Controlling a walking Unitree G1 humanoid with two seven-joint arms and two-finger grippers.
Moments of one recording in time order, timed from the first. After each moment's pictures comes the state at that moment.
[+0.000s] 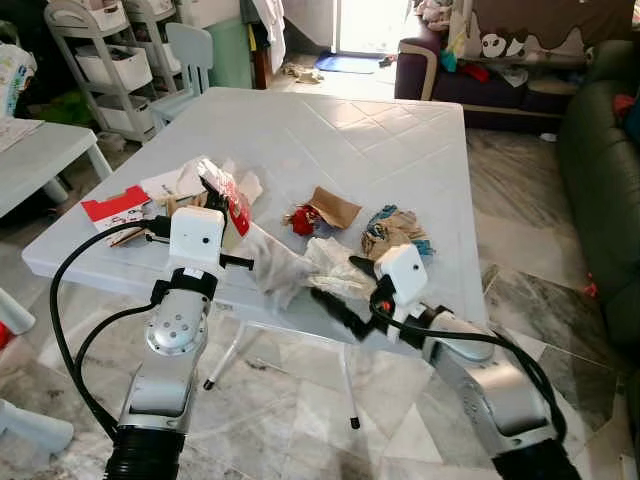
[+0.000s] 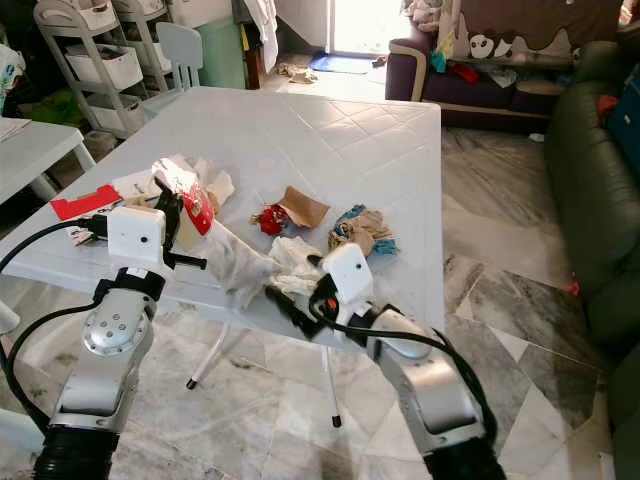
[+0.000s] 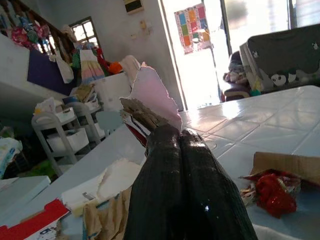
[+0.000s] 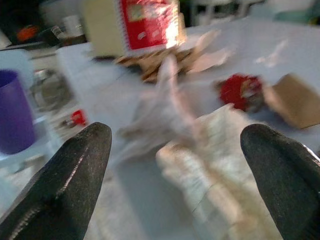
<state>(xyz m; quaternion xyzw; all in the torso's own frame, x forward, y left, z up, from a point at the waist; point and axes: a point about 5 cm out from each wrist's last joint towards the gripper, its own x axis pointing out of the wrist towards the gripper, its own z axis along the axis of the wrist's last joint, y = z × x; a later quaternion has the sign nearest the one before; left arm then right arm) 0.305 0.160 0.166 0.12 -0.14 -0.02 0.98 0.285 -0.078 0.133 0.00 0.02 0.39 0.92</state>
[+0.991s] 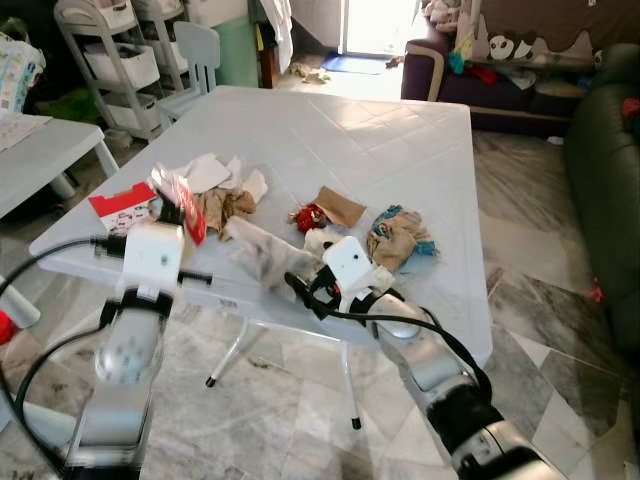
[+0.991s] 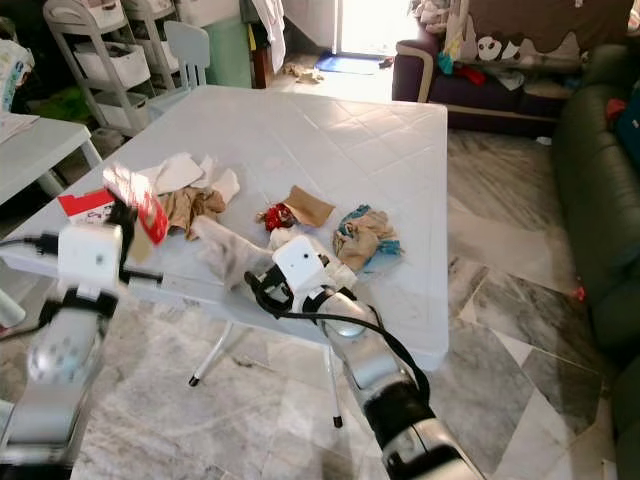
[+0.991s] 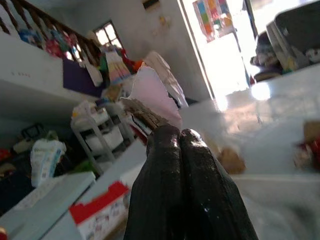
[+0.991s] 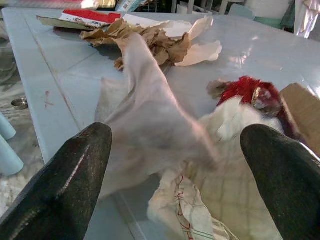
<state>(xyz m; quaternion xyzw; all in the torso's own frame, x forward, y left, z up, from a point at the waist) 0.273 0.203 0.159 0.19 -0.13 0.00 0.97 0.324 -0.032 0.102 -0.08 0.03 0.34 0.94</state>
